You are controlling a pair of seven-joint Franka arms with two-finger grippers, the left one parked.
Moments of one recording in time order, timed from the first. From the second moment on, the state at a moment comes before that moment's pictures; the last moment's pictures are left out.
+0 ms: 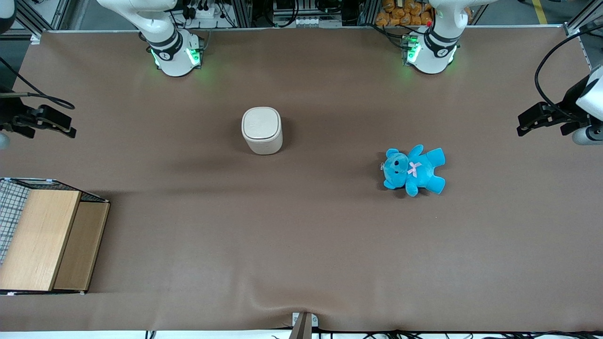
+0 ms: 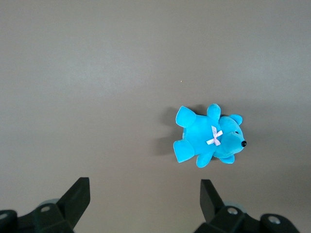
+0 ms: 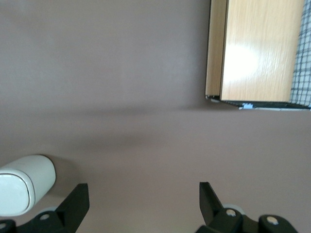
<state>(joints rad) -0.03 0.04 -0.01 -1.54 0.02 1.52 -0.03</state>
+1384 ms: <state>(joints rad) 0.29 0.02 0.10 -1.75 0.09 1.50 0.30</state>
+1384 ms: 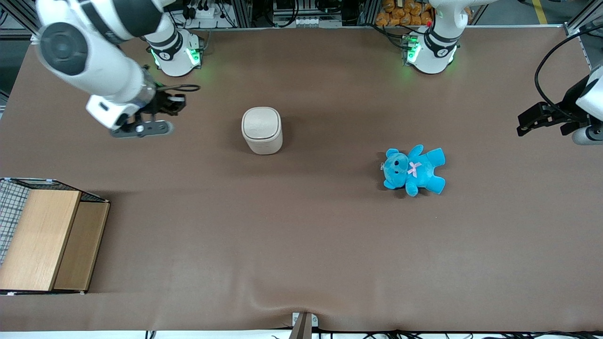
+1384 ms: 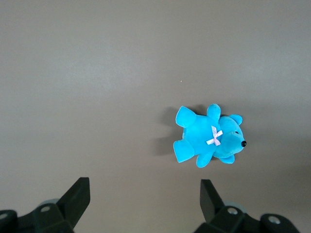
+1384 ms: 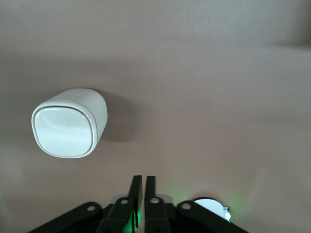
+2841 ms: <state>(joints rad) 0.61 -0.05 0.10 -2.28 0.10 2.21 0.64</state>
